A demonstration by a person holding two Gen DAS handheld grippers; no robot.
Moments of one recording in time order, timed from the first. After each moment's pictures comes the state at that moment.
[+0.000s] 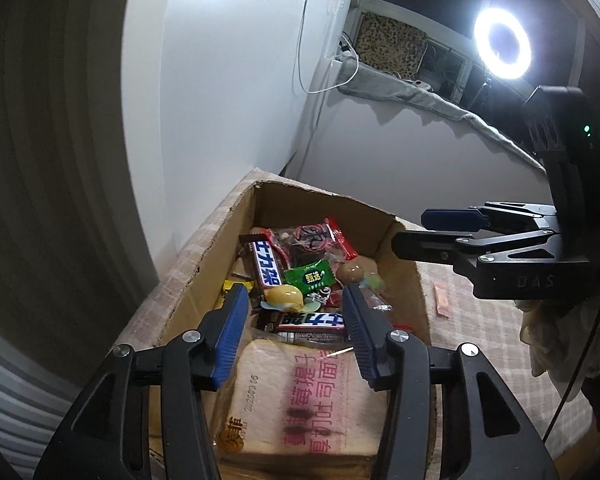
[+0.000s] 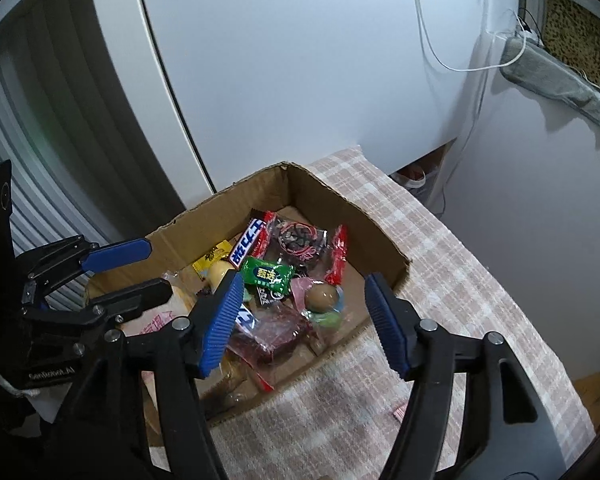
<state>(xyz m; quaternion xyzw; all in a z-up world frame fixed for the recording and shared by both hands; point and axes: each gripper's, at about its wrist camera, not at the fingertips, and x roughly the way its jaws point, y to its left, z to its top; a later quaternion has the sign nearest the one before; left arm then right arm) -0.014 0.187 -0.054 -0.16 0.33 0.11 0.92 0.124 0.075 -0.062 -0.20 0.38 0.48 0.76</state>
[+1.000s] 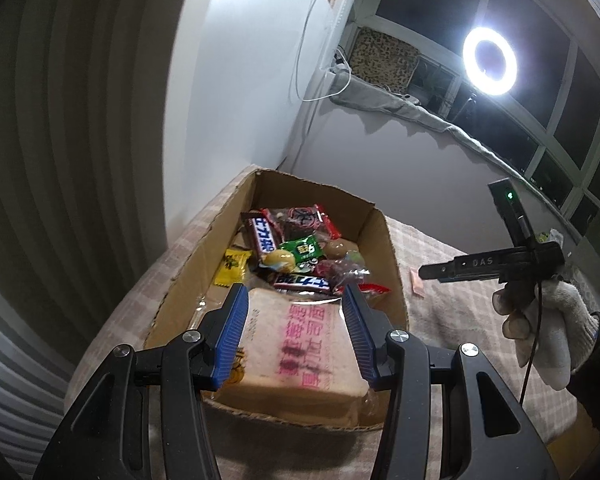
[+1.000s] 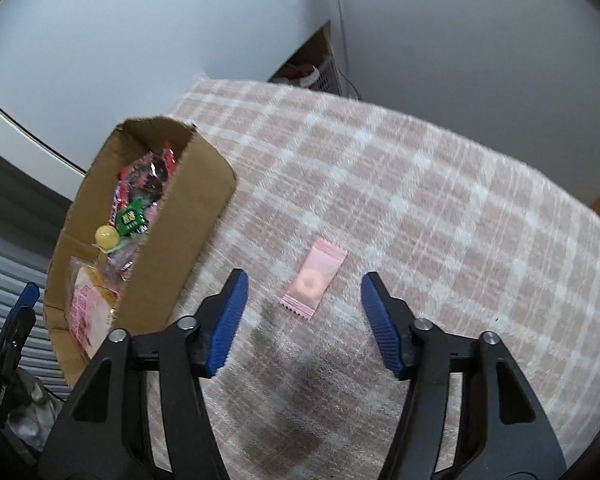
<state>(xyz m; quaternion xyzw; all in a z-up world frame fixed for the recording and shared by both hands) -0.063 0.180 -0.055 -0.18 0.31 0.09 0.93 0.184 -0.028 -0.126 -0.07 0.56 0.32 0.76</state>
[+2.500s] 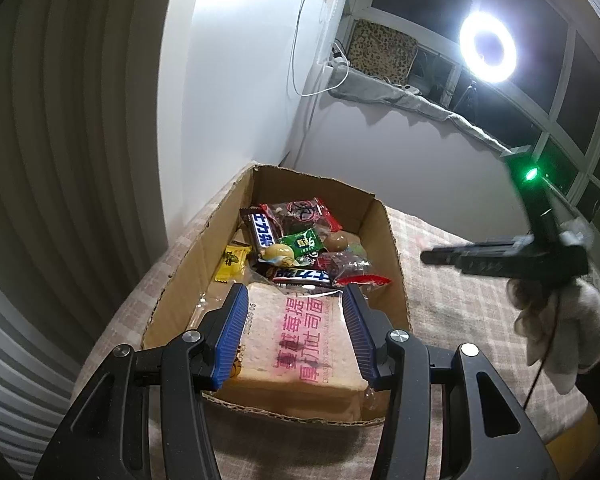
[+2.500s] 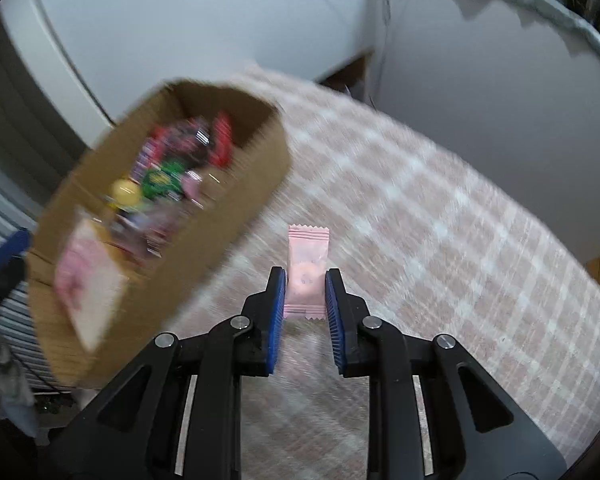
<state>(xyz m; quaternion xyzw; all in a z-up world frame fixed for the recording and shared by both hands) -0.061 0.166 -0.054 -0.16 0.32 0.10 0.93 0.138 -0.003 -0.107 -0.16 0.47 0.37 0.78</state>
